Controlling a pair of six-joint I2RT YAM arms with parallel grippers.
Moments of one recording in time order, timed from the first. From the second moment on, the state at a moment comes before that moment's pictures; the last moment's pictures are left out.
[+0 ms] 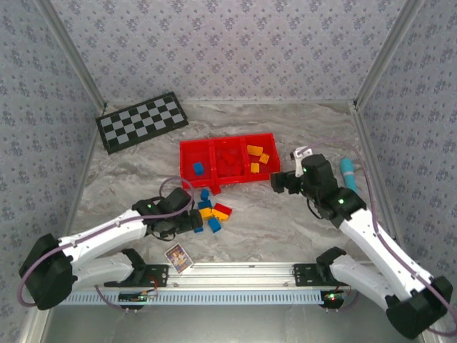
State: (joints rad) left arm -0.84 1.08 0.59 -0.74 -0.06 -1.04; right arm 0.50 0.84 0.80 -0.56 0.14 0.19
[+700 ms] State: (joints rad) left arm -0.88 1.36 0.72 -0.73 -0.06 -1.04; right arm 0.45 0.81 0.77 -0.55 0.04 0.25
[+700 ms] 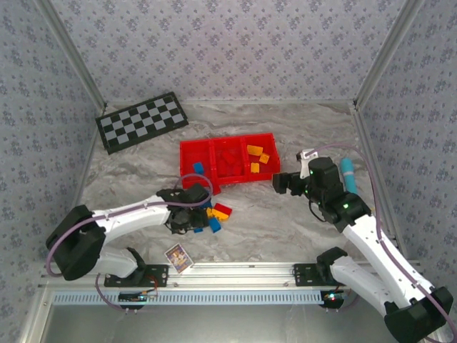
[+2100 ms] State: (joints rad) left arm -0.61 1.47 1.14 -0.88 -0.15 -0.64; right arm 0.43 0.69 0.76 -0.70 0.08 0.32
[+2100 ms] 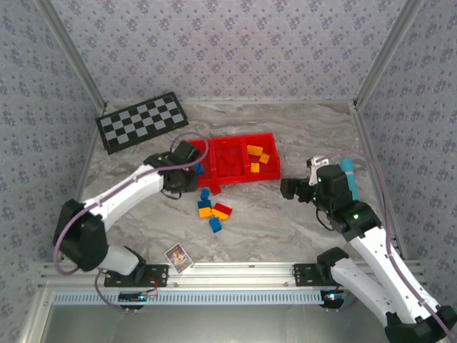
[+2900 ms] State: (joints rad) left arm -0.47 2.03 1.69 -0.90 -0.12 -0.48; right arm 0.42 0.51 0.71 -0.84 0.10 0.38
